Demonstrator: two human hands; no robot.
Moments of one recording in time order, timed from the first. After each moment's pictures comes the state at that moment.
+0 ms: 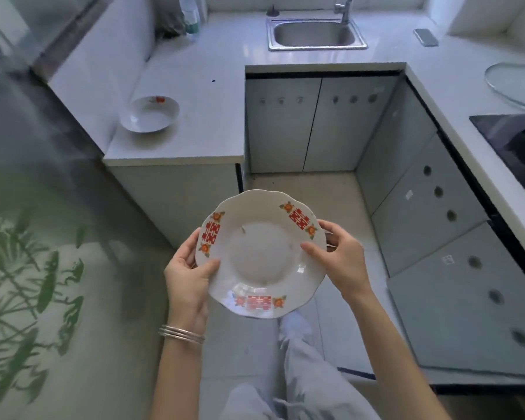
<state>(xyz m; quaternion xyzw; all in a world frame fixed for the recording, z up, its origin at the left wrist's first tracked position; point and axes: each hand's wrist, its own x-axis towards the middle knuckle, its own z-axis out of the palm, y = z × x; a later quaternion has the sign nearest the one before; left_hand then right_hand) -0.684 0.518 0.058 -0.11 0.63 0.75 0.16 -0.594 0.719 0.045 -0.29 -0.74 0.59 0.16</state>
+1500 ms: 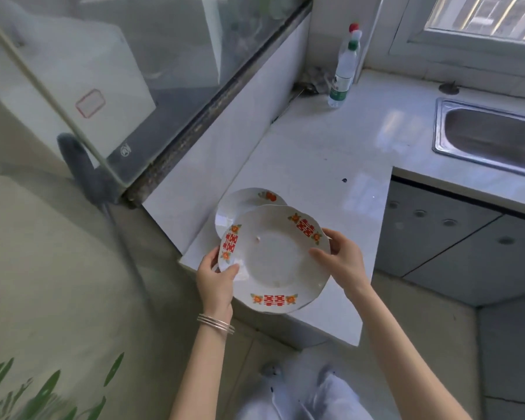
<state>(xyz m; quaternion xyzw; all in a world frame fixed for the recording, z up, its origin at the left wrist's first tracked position) -1.169 0.553 0.008 -0.29 0.66 0.69 -0.01 -1.177 0.765 0.019 -0.16 -0.79 0.60 -0.03</state>
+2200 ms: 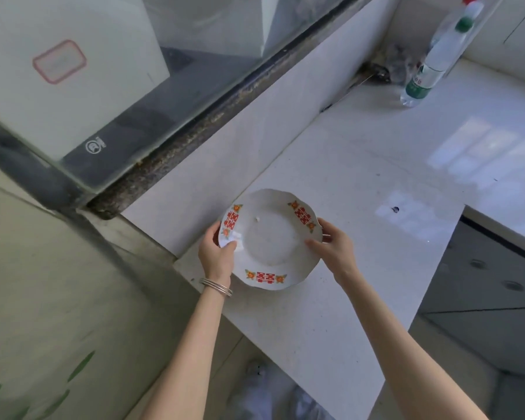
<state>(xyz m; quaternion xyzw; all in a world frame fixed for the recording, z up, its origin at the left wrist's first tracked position) -1.303 0.550 -0.070 -0.35 0.71 0.60 -0.07 -1.345 0.760 -0.064 -0.09 -0.80 0.57 -0.13</state>
